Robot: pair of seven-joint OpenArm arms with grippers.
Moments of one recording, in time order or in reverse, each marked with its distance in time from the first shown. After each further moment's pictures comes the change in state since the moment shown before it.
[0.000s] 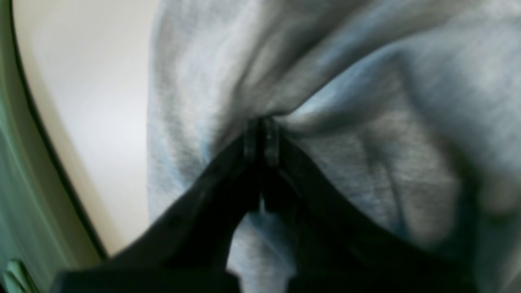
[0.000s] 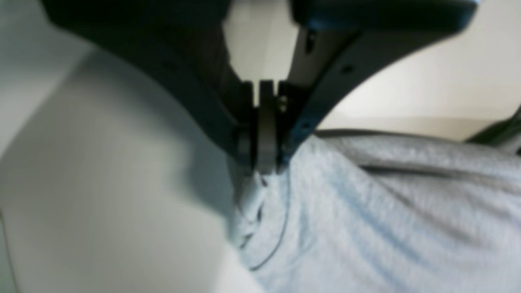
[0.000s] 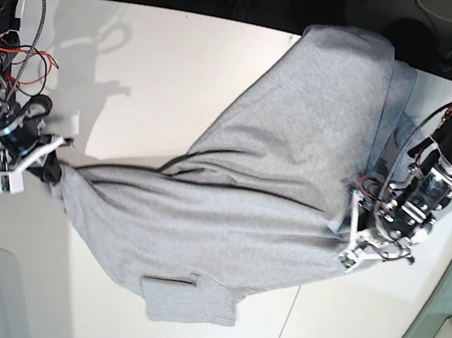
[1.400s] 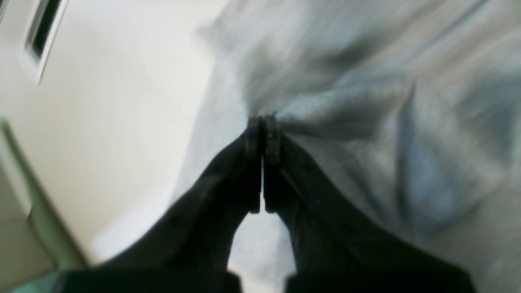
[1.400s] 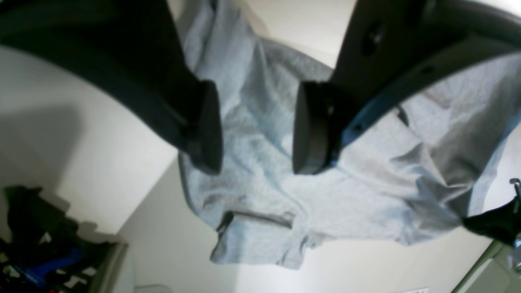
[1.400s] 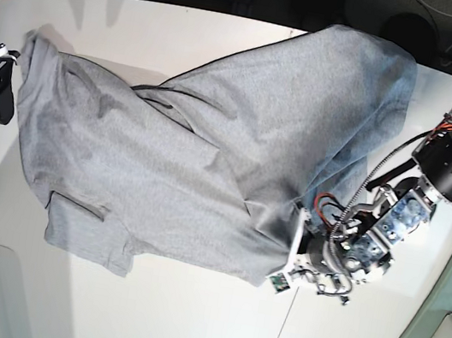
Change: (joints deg) left arm -7.3 -2.3 8.8 13.9 -7.7 1.4 -1.8; right arm -35.9 -3.3 33.7 53.1 24.8 -0.2 -24.9
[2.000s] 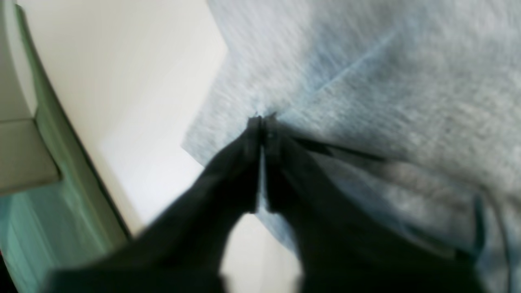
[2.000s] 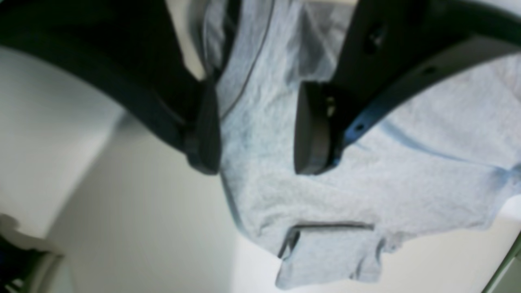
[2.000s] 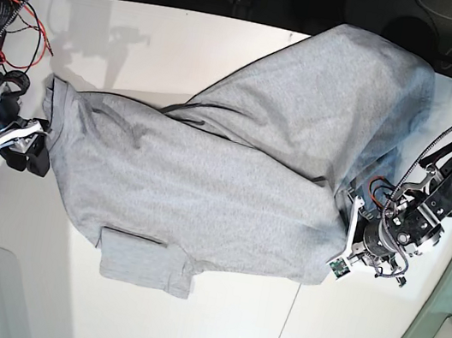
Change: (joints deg) left arm 6.4 -8.0 -0.9 0.7 0.4 7.0 -6.1; right arm 23.0 -0.2 -17.2 -29.9 -10.3 -2.6 7.1
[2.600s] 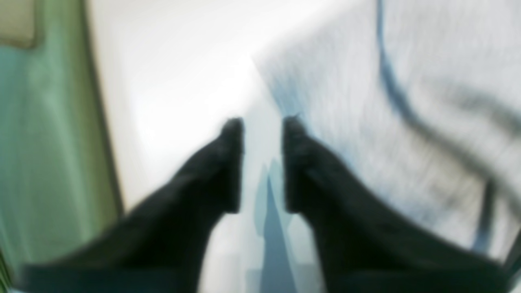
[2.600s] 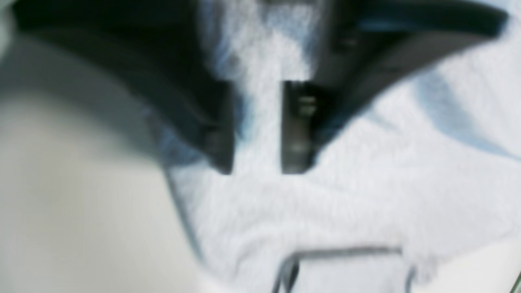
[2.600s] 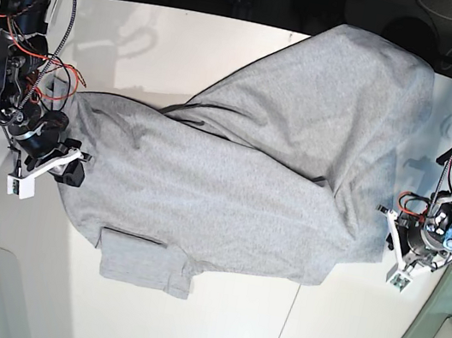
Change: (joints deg) left arm 5.7 -0.1 -20.2 -5.9 -6.1 -0.8 0.8; right arm 12.9 -6.1 -4.8 -20.9 -9.8 -0.5 3.2
